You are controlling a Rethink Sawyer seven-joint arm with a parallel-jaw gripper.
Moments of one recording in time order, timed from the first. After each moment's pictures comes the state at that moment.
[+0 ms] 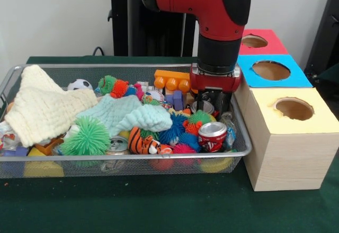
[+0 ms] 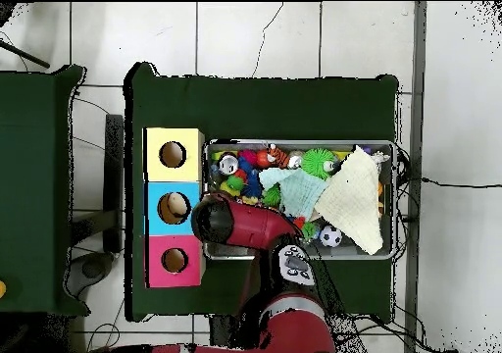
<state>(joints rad) -0.11 -0.46 -0.02 1.77 0.10 0.19 1.66</state>
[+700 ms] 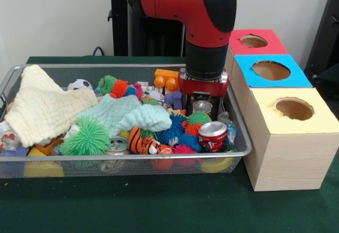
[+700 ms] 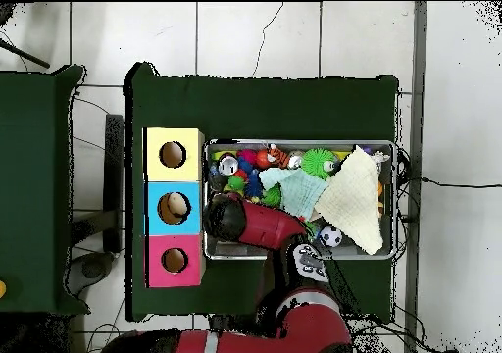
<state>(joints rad) -0.15 -0.44 -0.02 1.76 0.10 0.19 1.66</state>
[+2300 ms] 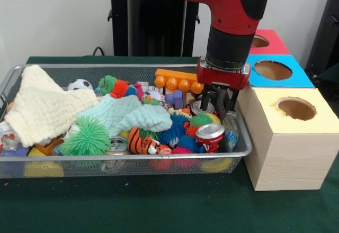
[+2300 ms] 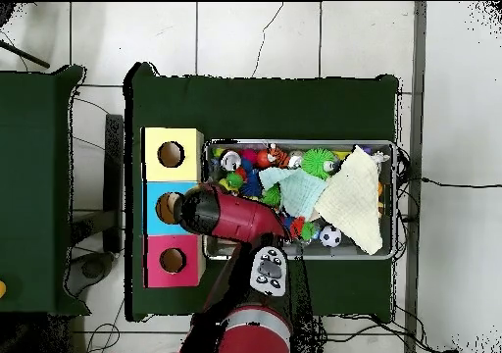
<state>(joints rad) 0.03 -0.46 -0.16 1.70 0.25 0.29 1.66</state>
